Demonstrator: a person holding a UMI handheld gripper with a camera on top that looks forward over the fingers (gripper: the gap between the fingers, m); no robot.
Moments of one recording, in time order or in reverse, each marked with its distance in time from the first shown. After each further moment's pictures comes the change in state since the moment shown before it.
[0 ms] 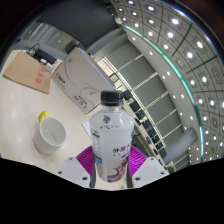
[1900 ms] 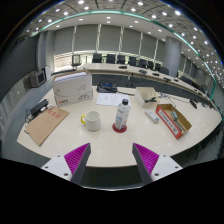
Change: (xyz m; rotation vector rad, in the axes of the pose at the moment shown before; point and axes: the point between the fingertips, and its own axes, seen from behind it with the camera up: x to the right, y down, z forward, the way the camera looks) arm -0.068 -0.008 -0.314 -0.428 -0.069 0.900
